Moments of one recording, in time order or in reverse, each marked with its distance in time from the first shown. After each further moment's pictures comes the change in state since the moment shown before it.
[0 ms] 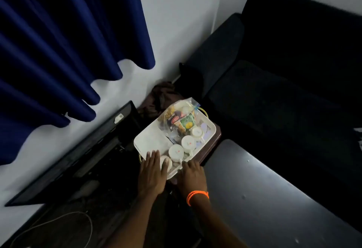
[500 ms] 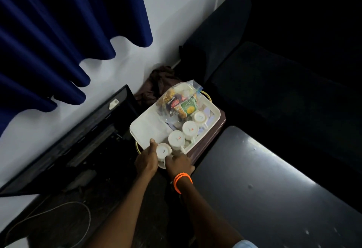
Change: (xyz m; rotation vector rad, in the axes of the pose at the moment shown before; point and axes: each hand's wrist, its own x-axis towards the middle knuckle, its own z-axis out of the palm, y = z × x) left_hand 0.043 -0.024 0.035 -0.735 0.052 -0.413; right_hand 0.037 -0.032 0.063 0.566 -0.158 0.443
